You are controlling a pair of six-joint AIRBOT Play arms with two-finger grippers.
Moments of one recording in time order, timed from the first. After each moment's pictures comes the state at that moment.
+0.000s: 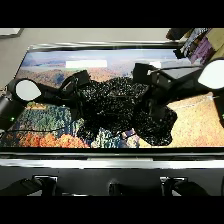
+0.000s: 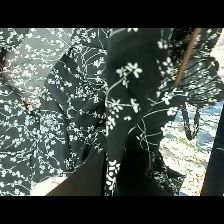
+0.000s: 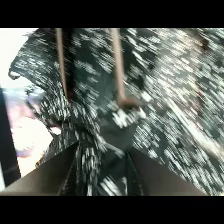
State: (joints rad) left arm -0.45 -1.21 1.35 1.13 -1.16 -0.60; right arm 0.29 -1.11 1.51 -1.21 1.48 0.50
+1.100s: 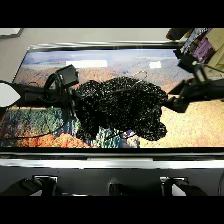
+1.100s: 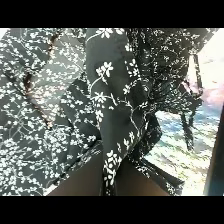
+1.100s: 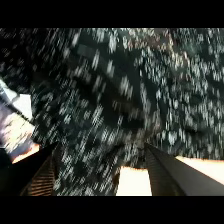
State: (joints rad) left arm -0.45 -1.09 1.35 1.11 -1.18 -0.59; right arm -0.12 -1.13 1.35 -0.98 1.42 0.42
